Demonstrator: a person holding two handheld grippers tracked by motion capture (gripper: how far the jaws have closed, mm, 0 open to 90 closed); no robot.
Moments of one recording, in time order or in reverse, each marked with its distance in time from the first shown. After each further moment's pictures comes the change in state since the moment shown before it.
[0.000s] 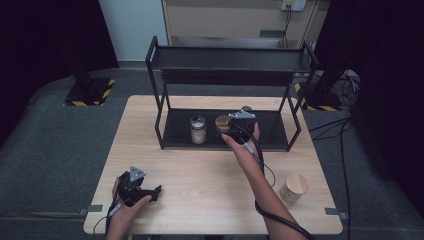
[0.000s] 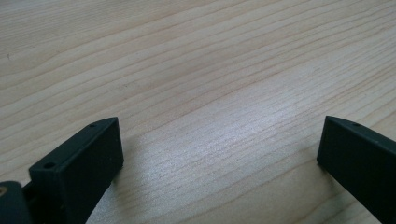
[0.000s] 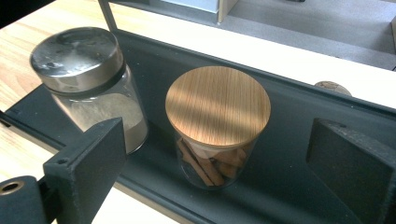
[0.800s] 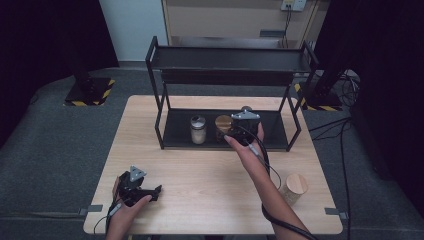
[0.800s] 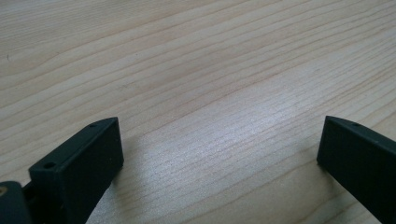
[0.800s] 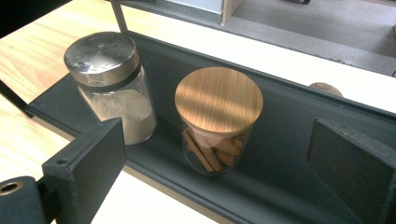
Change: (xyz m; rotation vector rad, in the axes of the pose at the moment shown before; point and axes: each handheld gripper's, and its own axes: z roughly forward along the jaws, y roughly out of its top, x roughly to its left) left arm 0.000 0.000 0.000 0.001 0.000 0.000; right arm -0.003 0.004 -0.025 0.002 0.017 -0.016
